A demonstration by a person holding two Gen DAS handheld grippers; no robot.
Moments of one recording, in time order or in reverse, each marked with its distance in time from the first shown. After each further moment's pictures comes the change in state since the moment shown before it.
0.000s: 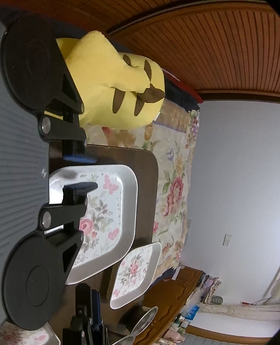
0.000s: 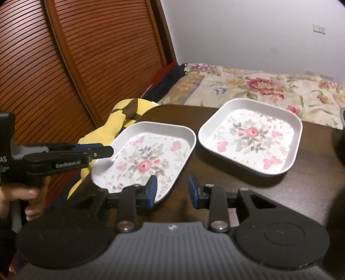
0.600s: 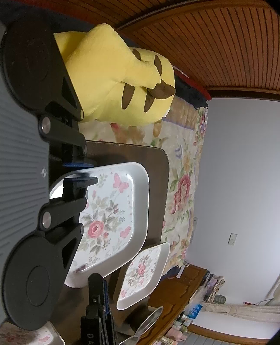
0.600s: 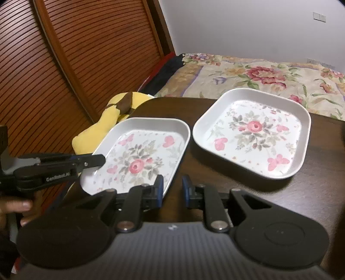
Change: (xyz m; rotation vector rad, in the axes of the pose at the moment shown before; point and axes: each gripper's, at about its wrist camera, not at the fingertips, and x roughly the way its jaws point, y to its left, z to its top) left arm 0.009 0.002 -0.008 -0.013 0.035 -0.025; right arm 0.022 -0.011 0.008 0.036 0.049 0.018
